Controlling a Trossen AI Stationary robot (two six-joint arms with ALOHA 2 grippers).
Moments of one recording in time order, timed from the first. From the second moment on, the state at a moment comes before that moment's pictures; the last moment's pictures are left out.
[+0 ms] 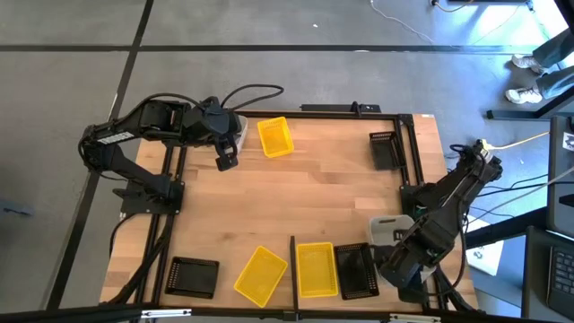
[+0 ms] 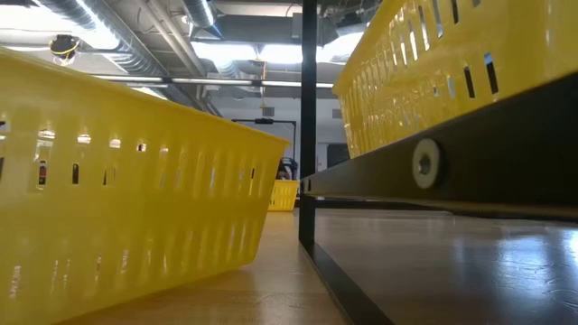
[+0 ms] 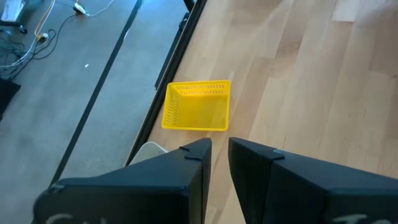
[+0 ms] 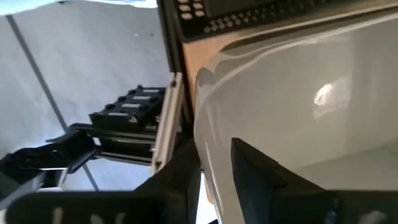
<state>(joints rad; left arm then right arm) 0.05 1.36 1.81 -1.28 -0.47 -0.07 0.84 1.51 1.41 -1.27 -0.34 0.99</state>
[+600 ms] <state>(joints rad) 0.05 1.36 1.81 -1.28 -0.47 -0.08 0.82 1.51 1.46 -1.27 -0.36 1.01</state>
